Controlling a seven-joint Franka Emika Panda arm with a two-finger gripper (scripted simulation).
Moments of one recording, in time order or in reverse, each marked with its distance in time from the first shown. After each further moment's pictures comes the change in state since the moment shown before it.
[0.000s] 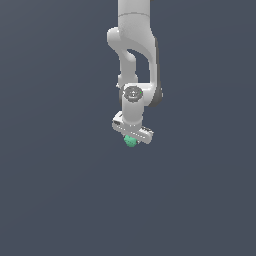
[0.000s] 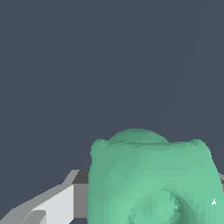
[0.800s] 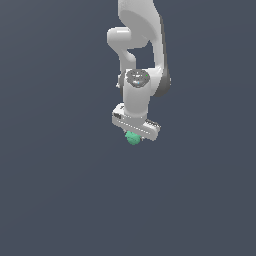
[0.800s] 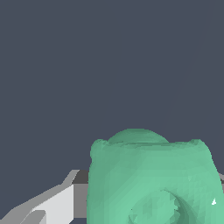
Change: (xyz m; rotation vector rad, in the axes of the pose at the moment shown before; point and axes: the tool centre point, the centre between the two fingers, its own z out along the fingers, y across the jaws) arm 0.027 -0.024 -0.081 0.000 0.001 0.000
